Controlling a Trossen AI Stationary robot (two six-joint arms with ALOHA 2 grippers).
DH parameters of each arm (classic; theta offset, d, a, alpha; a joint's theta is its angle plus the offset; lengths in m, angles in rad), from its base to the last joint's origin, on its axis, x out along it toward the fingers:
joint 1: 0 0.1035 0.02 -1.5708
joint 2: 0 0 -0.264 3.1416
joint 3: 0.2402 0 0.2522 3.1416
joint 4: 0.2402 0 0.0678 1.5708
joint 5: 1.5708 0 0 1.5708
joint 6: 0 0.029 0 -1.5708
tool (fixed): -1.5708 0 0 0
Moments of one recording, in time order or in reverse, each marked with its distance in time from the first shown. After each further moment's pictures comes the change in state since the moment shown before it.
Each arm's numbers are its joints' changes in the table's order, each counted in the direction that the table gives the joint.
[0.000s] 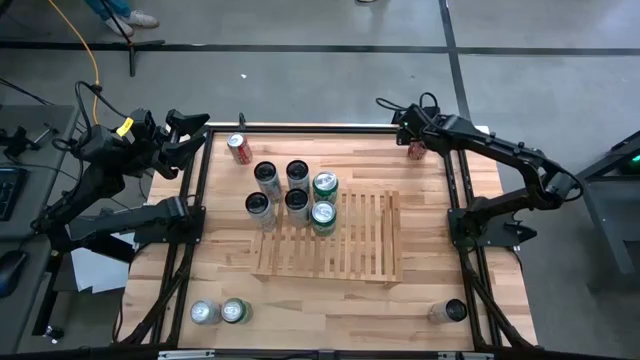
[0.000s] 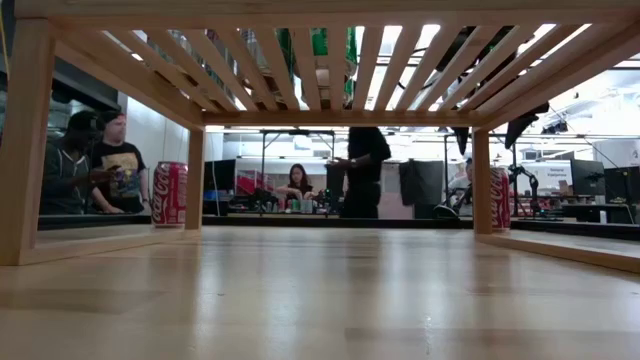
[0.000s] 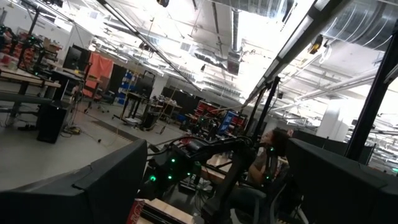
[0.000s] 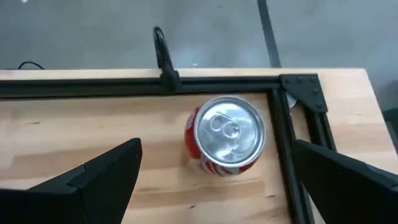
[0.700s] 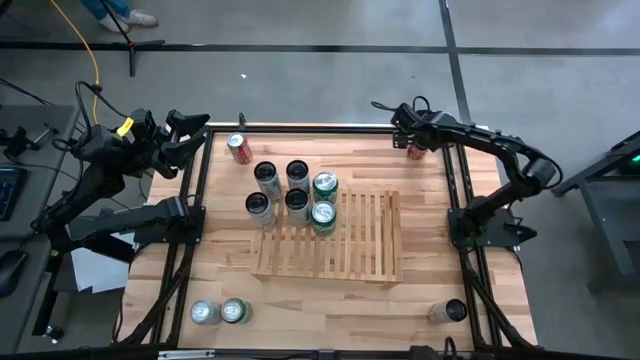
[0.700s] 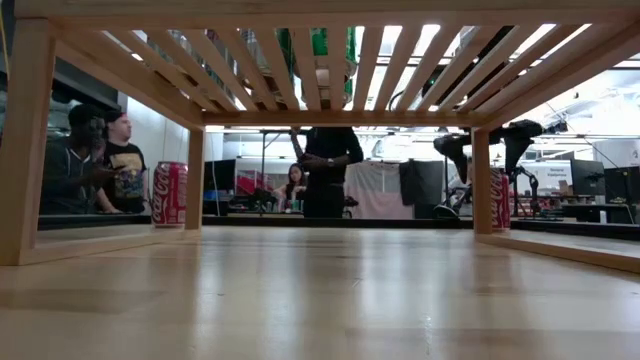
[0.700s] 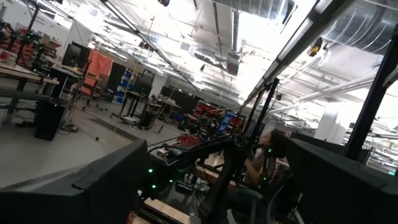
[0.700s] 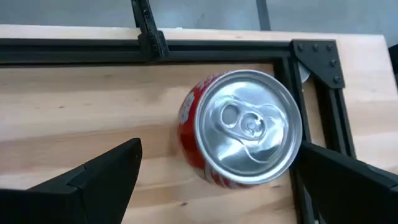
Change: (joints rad) left arm 0.000 0.000 0.000 0.000 0.000 -0.022; right arm -0.080 0.174 -0.001 -0.031 0.078 -0.020
